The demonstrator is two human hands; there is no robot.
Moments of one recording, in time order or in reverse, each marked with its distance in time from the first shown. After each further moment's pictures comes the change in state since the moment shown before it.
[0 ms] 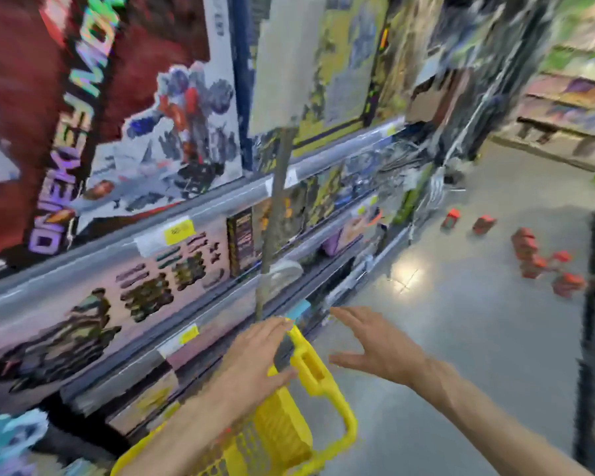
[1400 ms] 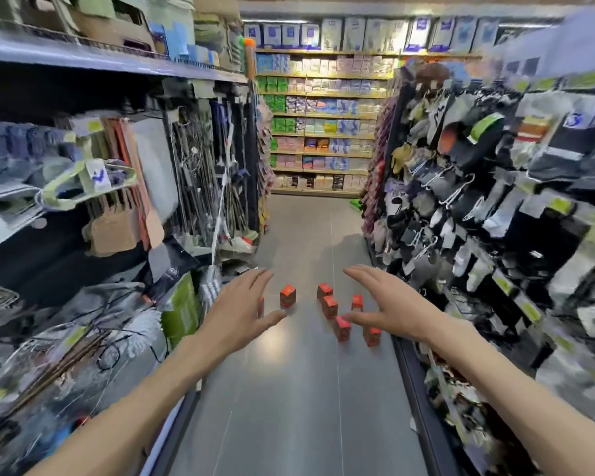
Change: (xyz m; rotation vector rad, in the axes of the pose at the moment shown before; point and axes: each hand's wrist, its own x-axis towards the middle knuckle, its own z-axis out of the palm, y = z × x) left_hand 1.024 0.515 0.254 0.049 0.035 0.595; right_hand -0.120 0.918 -0.469 -0.172 0.383 0.605
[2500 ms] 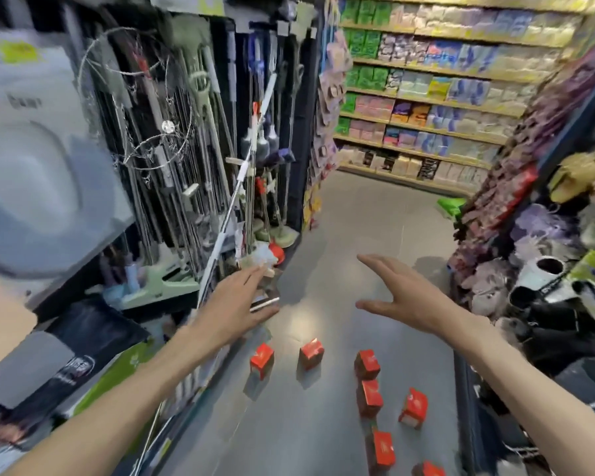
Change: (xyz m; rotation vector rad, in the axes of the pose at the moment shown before) left_hand 0.652 -0.410 0.328 0.009 -0.065 -0.316; right_hand 0.776 0.495 0.207 0.051 -0.202 -0.200
